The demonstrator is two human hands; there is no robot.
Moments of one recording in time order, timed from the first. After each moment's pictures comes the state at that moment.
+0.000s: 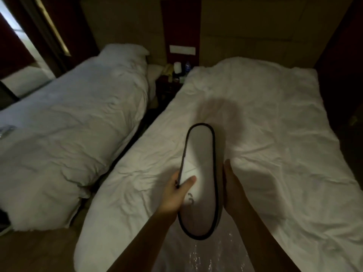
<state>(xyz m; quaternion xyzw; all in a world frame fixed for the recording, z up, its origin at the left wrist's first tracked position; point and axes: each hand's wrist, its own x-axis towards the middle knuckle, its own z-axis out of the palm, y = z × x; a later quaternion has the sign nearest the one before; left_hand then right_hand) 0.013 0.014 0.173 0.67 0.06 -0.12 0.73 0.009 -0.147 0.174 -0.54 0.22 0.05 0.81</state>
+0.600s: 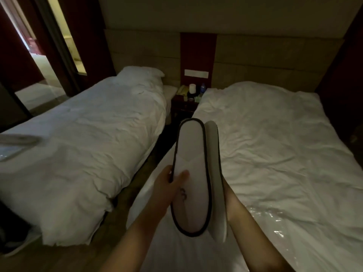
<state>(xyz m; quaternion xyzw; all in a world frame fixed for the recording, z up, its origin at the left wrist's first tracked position) 0.019 0.295 0.216 0.71 -0.03 -0.07 0.70 -0.009 0.120 0.203 -0.44 0.10 0.18 0.87</state>
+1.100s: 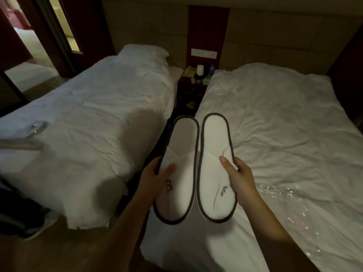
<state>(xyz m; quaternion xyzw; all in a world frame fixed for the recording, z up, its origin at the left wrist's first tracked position) 0.048 0.476 0.190 0.75 0.02 -0.05 0.66 0.012 0.237 0.190 -0.63 0.20 -0.10 0.74</state>
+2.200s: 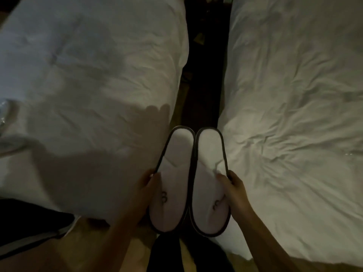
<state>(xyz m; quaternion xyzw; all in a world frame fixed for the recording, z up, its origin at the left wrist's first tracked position) 0.292 0.781 0.009 0.78 0.10 -0.28 0.55 0.209 0.553 0.000 -0.64 0.42 0.04 0.65</state>
